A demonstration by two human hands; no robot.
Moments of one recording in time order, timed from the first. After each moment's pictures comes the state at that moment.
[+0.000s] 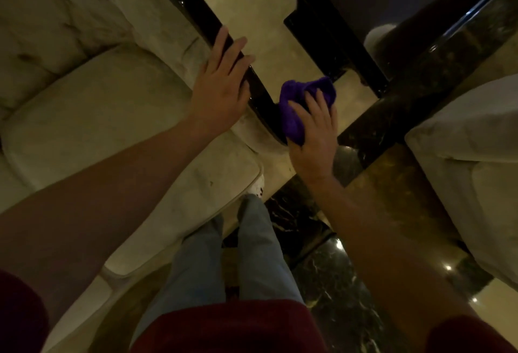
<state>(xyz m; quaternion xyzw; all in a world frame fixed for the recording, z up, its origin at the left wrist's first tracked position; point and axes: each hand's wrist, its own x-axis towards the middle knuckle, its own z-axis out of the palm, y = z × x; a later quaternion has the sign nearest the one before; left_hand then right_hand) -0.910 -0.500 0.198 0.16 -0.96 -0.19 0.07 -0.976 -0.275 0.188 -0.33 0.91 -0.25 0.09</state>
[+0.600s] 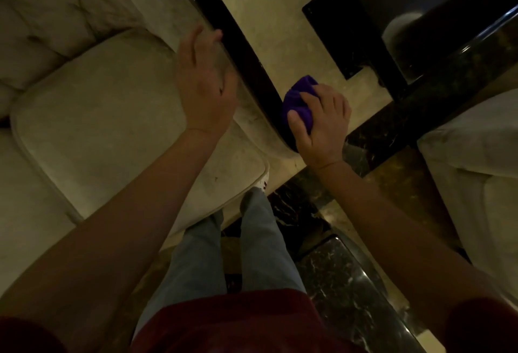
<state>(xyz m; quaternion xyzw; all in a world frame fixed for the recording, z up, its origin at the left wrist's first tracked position) -0.907 -0.504 0.216 0.40 -0.84 -0.29 0.23 -1.013 -0.308 0.180 -0.36 0.89 -0.27 0.08</state>
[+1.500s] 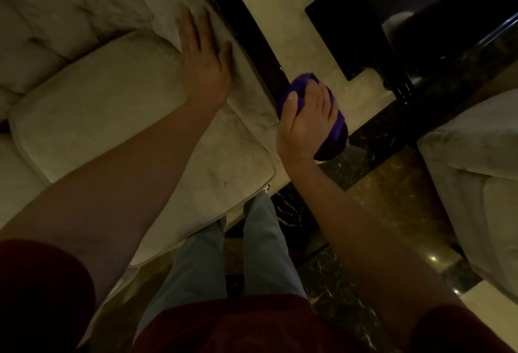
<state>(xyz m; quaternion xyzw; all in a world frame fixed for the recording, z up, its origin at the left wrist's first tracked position) -0.912 -0.580 0.164 0.43 -0.85 -0.28 0.08 -0.961 -0.397 0.180 -0.17 0.95 -0.26 0.04</state>
